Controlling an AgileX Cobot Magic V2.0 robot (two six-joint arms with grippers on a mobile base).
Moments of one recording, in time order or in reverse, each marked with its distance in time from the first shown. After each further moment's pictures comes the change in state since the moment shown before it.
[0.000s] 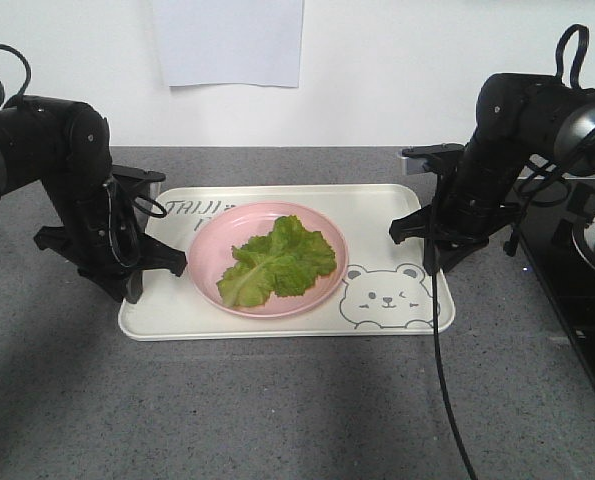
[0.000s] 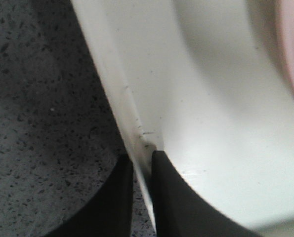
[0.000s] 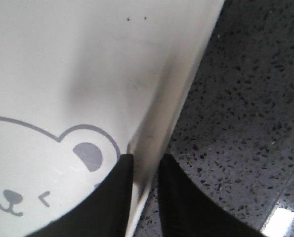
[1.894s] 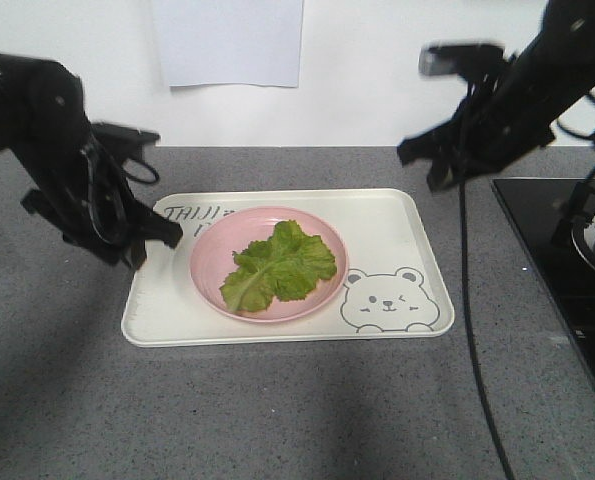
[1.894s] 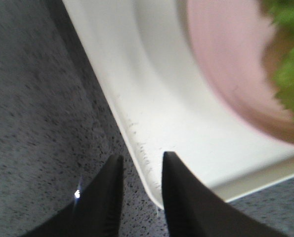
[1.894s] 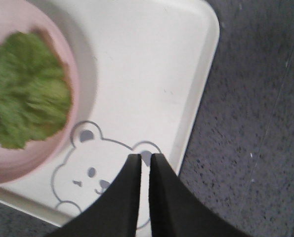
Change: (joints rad) left arm -0.016 -0.160 -0.009 0.007 -0.022 0.039; right arm 0.015 -0.292 0.001 0.070 -0.114 -0.006
